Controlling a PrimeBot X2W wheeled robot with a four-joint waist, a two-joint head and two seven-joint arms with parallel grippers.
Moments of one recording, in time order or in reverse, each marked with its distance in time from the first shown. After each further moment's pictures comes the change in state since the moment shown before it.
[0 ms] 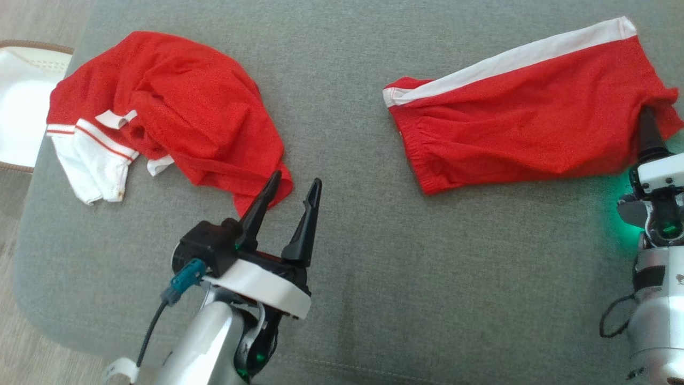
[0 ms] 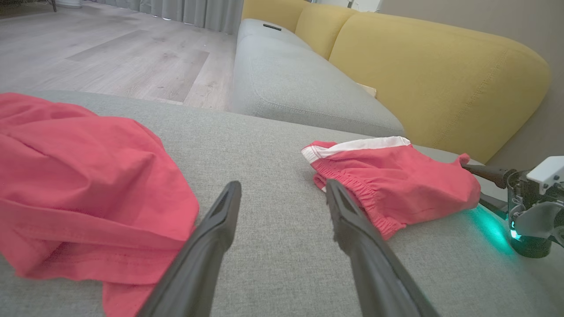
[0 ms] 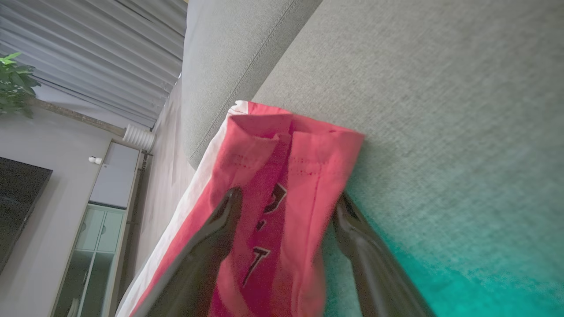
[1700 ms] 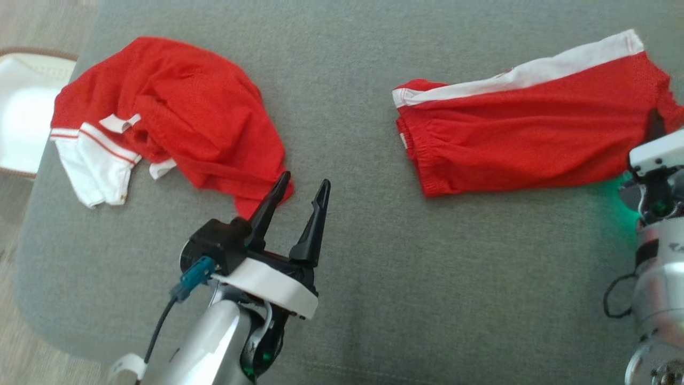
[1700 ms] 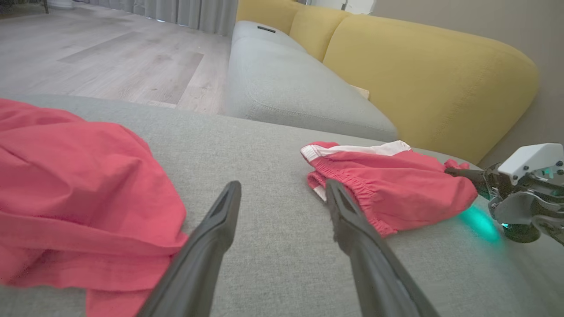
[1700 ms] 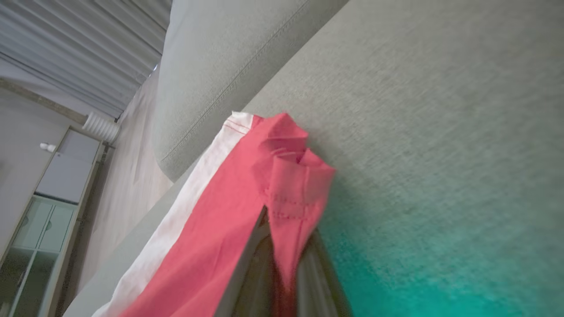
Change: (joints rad) left arm -0.016 0.000 -0.039 0.017 -0.019 0.015 0.000; right arm -0.170 -0.060 -0.066 0.279 -0.265 0.000 -0.127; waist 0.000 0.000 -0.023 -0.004
